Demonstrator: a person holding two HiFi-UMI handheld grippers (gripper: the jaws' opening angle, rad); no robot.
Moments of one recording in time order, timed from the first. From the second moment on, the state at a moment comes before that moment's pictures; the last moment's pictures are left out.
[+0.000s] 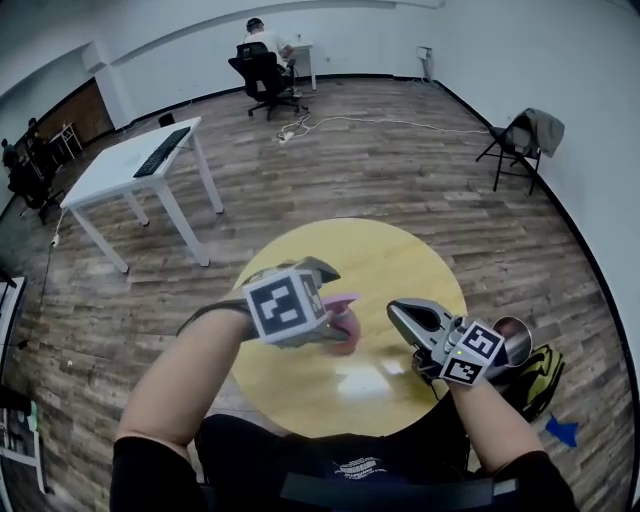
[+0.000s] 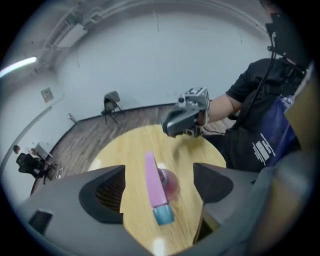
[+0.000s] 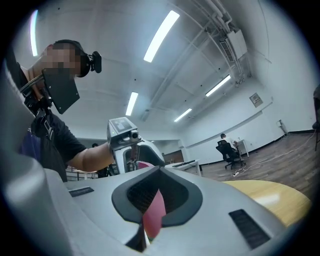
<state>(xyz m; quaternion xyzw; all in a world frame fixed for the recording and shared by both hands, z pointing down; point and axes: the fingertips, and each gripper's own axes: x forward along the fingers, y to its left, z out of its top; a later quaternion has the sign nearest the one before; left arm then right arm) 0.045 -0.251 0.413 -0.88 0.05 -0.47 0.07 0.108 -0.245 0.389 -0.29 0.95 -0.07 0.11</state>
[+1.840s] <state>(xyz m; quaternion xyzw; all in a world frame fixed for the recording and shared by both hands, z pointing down) -0.005 -0.137 0.346 -0.98 0.03 0.06 -0.19 0.021 -0.146 0.355 -0.05 0.99 -0.15 0.04</state>
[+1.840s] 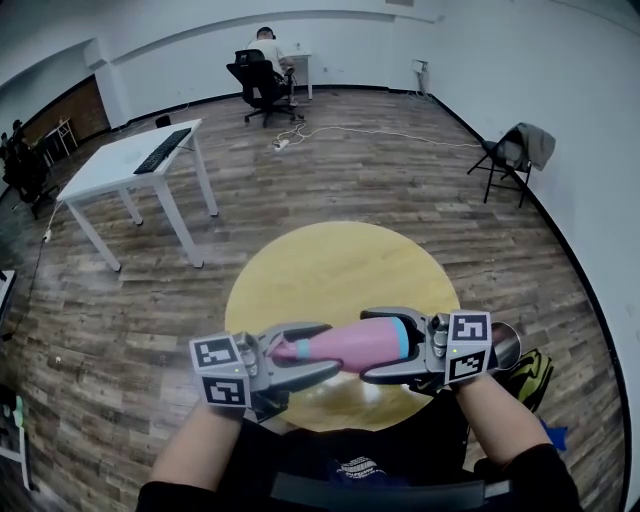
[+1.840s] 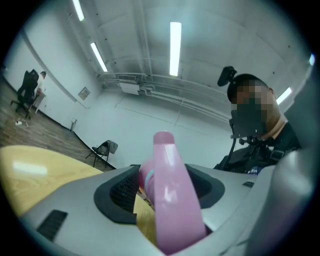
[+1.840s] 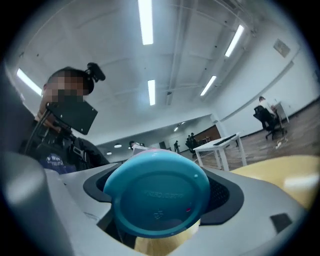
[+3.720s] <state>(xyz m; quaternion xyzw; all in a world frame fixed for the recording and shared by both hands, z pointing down) -0.001 -0.154 0.371 -0.89 -0.01 0.14 -0.43 0.017 -0.127 0.377 -0.10 0.93 0.33 -0.13</state>
